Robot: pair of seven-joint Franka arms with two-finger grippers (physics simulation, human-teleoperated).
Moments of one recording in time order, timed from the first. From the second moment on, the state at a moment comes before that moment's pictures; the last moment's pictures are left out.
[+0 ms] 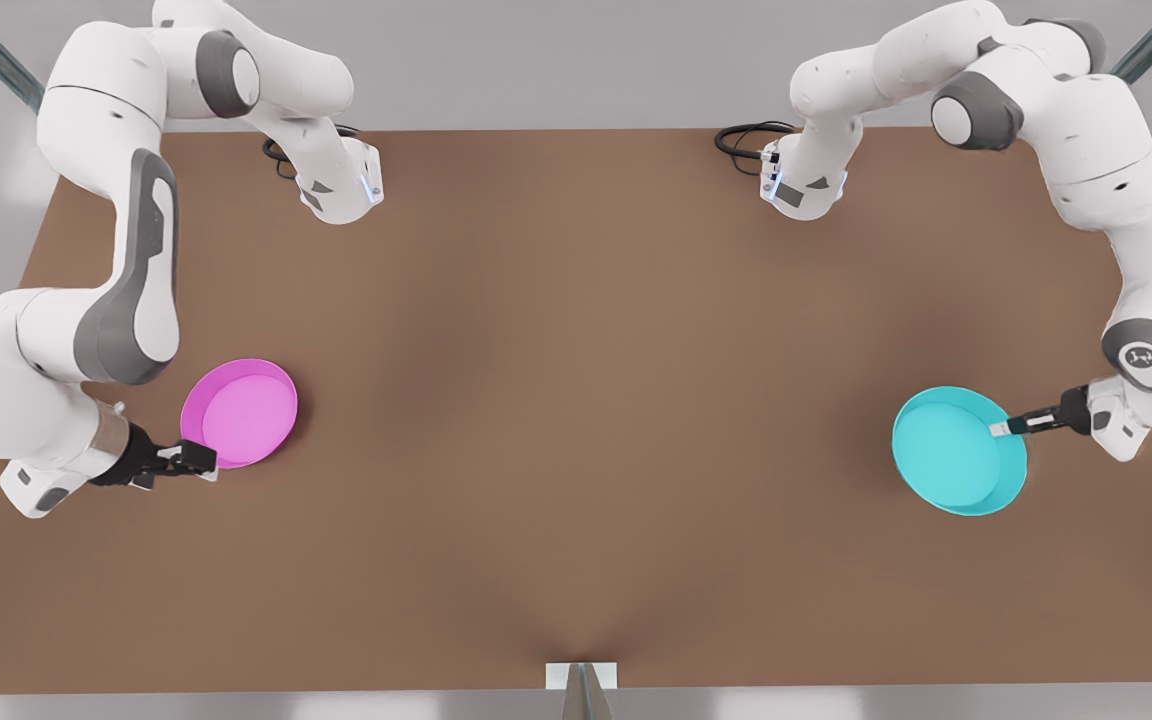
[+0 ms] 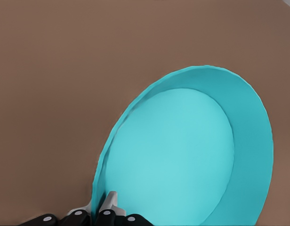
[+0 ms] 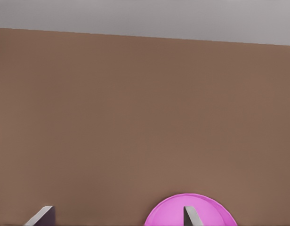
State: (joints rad) left arm 0.18 0.57 0.32 -1.61 -0.55 1.86 0.45; right arm -0.01 0.51 -0.04 -1.20 0.12 1.75 -0.16
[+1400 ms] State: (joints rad) left arm -1.17 0.81 0.27 -1.32 1.29 1.25 -0.70; right arm -0.06 0.37 -0.11 -1.60 0.09 1.79 -0.19
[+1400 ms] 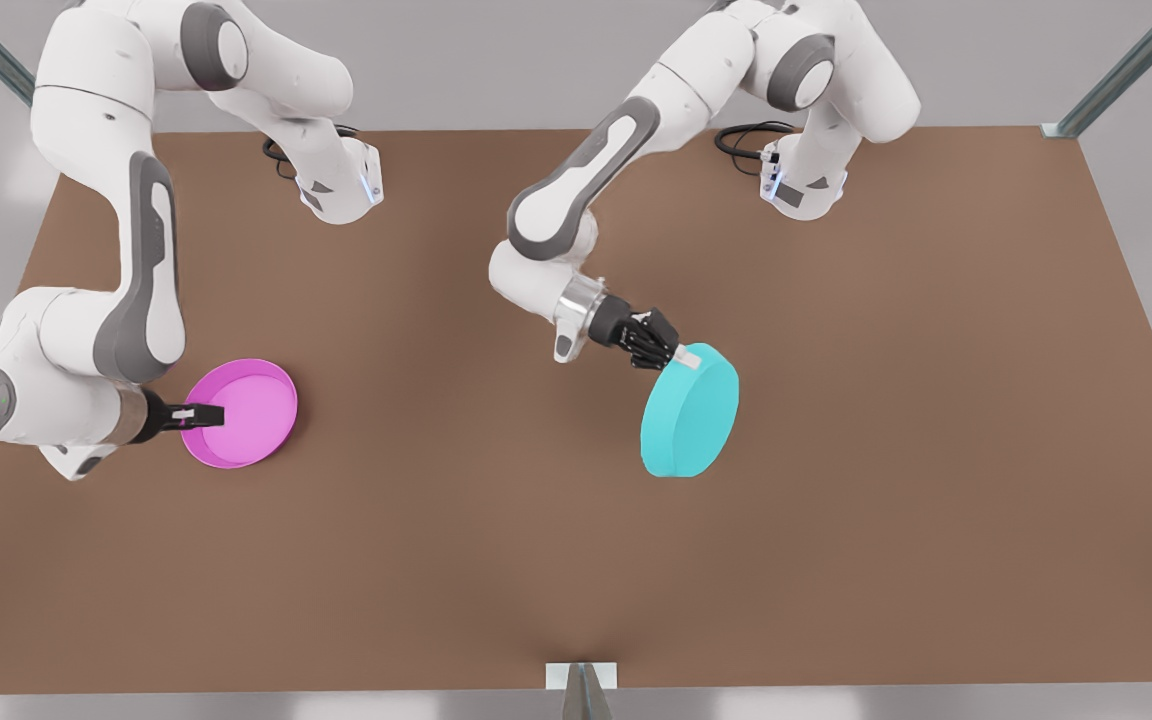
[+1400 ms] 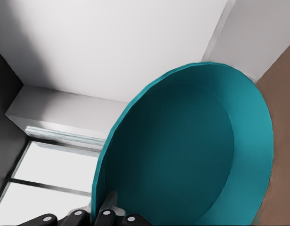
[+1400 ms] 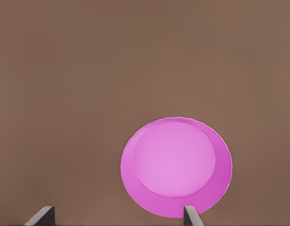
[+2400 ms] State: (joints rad) left arm -1.31 1.16 0.10 -1.17 1.23 1.19 -0.87; right arm -0.30 0.70 -0.19 -1.62 0.36 1.89 -0.67
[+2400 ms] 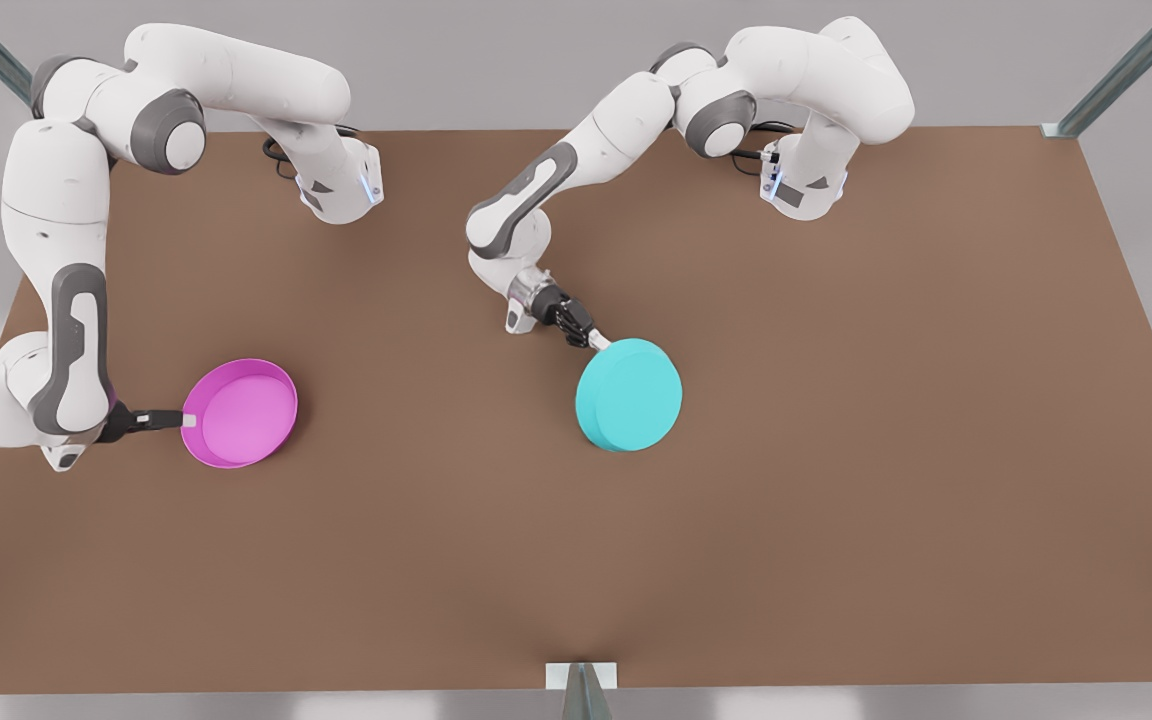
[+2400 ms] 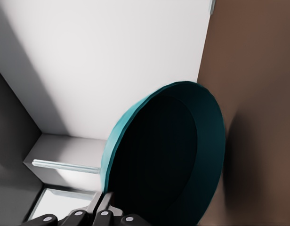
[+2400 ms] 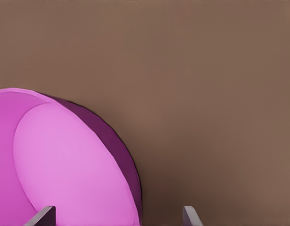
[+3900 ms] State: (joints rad) left arm -0.41 -0.06 0.32 -1.68 0.11 1.53 0.00; right arm -0.30 0.75 -0.18 -1.60 0.35 1.92 -0.76
